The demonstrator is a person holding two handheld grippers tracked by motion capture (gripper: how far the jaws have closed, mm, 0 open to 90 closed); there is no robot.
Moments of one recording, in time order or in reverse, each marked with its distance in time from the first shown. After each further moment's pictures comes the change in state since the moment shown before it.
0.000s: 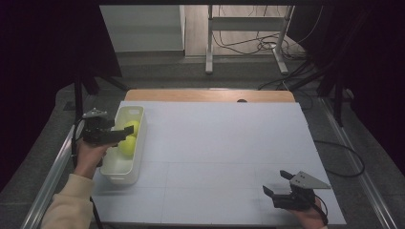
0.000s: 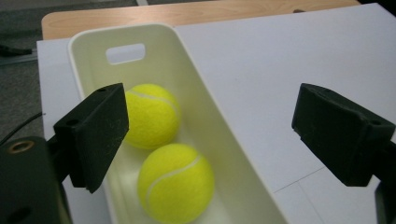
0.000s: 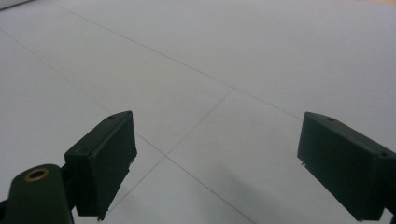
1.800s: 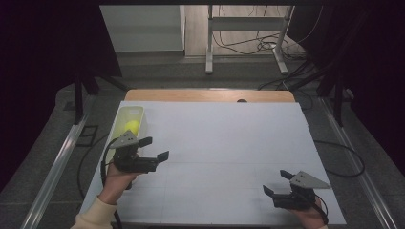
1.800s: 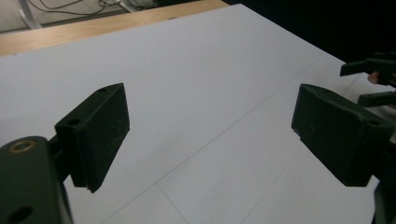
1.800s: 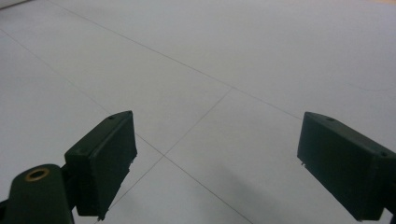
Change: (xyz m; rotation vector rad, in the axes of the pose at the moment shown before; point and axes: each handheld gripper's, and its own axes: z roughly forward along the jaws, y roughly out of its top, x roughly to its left) left arm -0.113 -0.040 0.002 -0.076 -0.288 0.198; right arm -0.002 0.000 0.000 0.005 -0.001 -0.004
